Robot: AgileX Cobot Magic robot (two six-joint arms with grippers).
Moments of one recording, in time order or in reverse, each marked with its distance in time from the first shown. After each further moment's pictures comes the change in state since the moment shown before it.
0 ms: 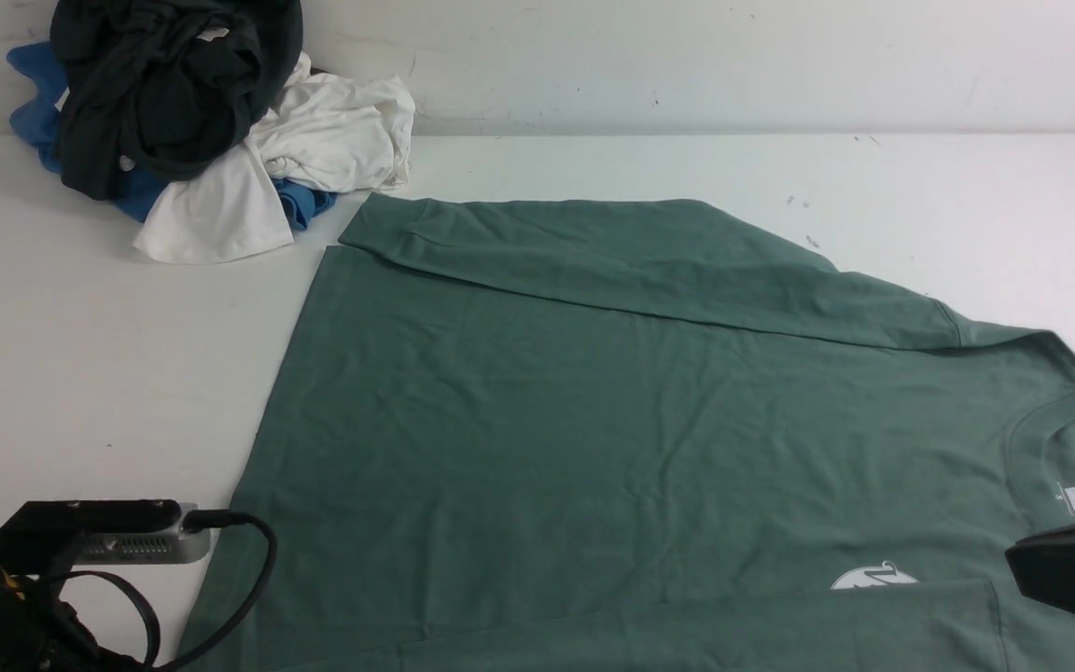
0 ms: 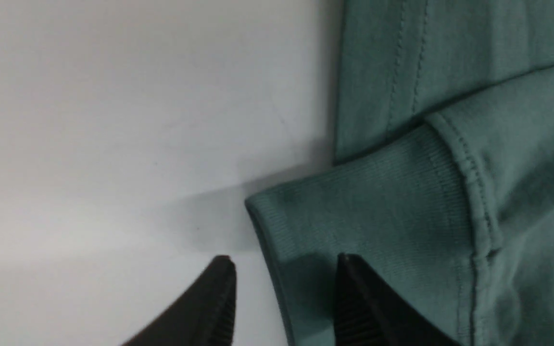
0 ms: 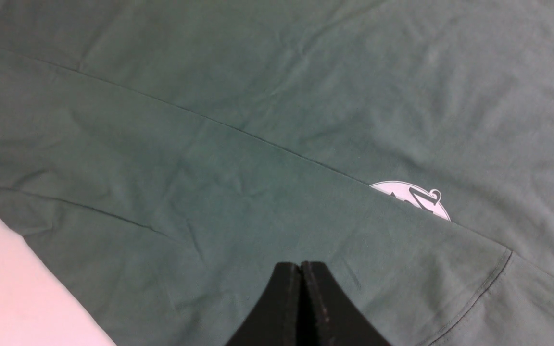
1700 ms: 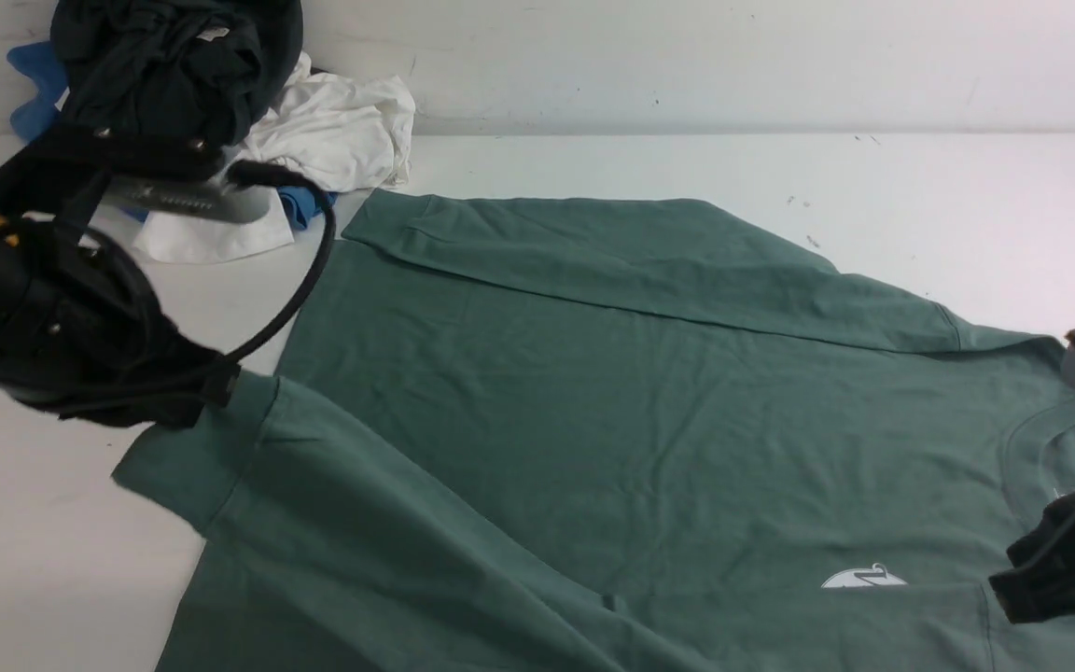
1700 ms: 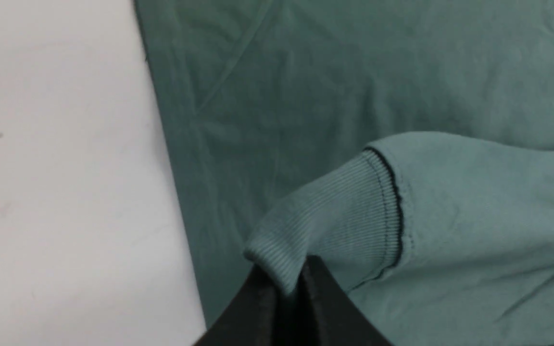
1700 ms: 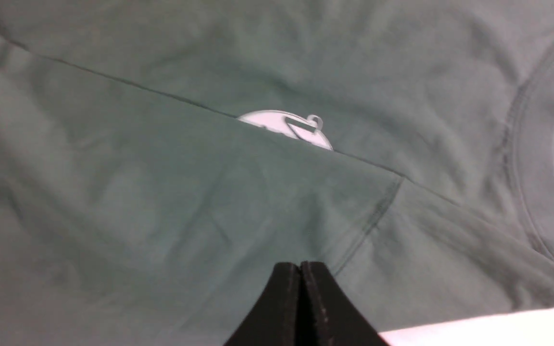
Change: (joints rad) right arm 0.000 0.288 0.000 -0.321 -0.044 0.295; left arm -0.155 -0.076 -0.591 -0.030 0.232 0.101
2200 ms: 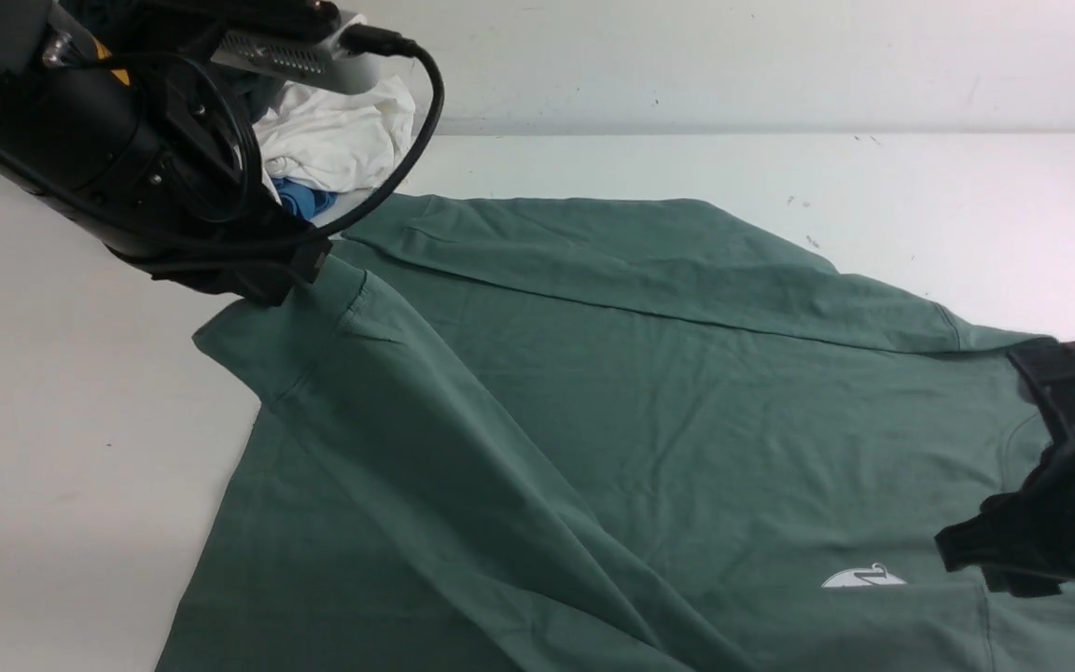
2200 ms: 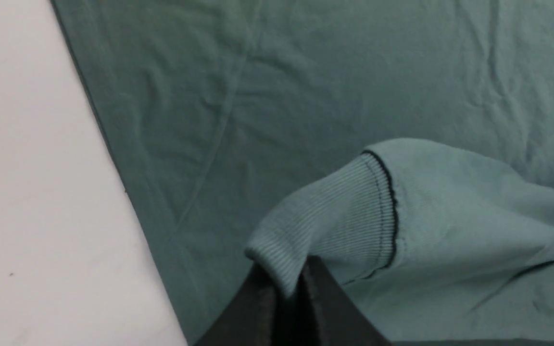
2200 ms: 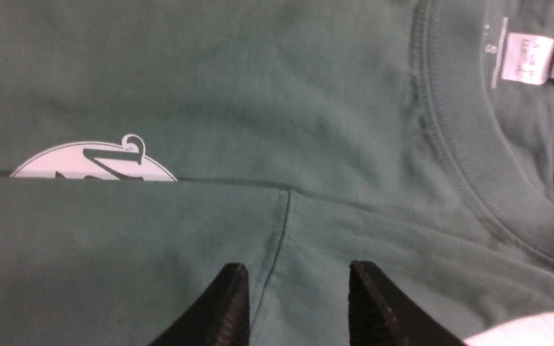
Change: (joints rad) right arm -0.100 0.358 0.000 -0.133 -0.173 0.238; left arm -0.085 0.142 -0.265 0.033 0.073 0.036
